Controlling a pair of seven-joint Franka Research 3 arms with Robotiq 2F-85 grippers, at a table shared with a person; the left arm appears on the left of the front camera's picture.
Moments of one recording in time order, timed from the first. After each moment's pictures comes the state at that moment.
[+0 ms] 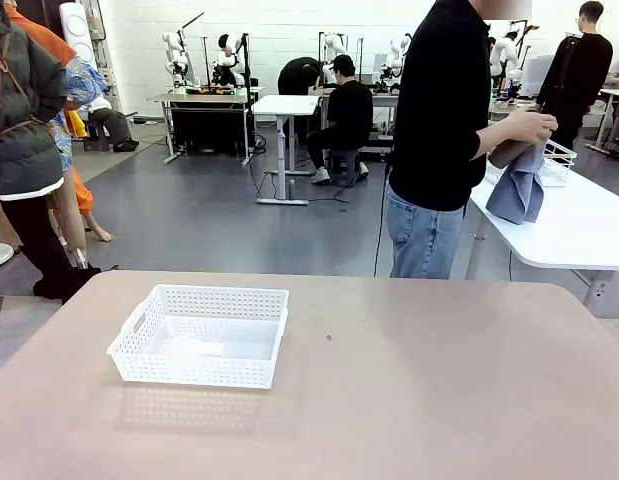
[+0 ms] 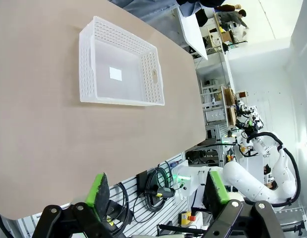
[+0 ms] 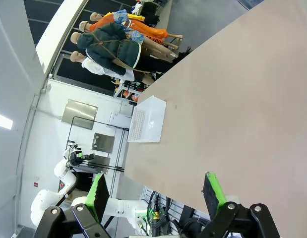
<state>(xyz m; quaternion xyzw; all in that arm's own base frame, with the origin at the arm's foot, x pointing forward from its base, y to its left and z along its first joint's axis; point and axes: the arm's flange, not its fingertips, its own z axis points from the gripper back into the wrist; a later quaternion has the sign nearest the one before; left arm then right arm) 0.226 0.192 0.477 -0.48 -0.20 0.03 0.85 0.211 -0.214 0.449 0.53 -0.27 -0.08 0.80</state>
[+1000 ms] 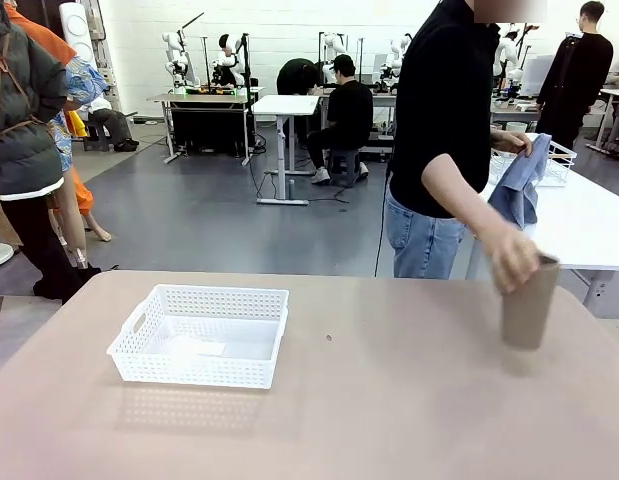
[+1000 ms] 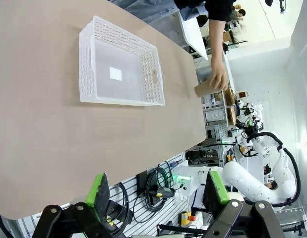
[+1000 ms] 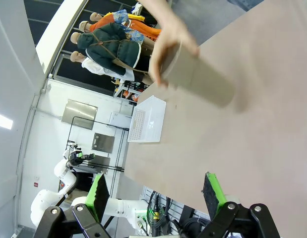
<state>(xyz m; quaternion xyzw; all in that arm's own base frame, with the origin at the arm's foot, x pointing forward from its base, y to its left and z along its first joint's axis) 0.226 0.192 0.477 -0.48 -0.20 0.03 0.85 0.211 -0.214 0.449 0.53 -0.27 -0.08 0.80</state>
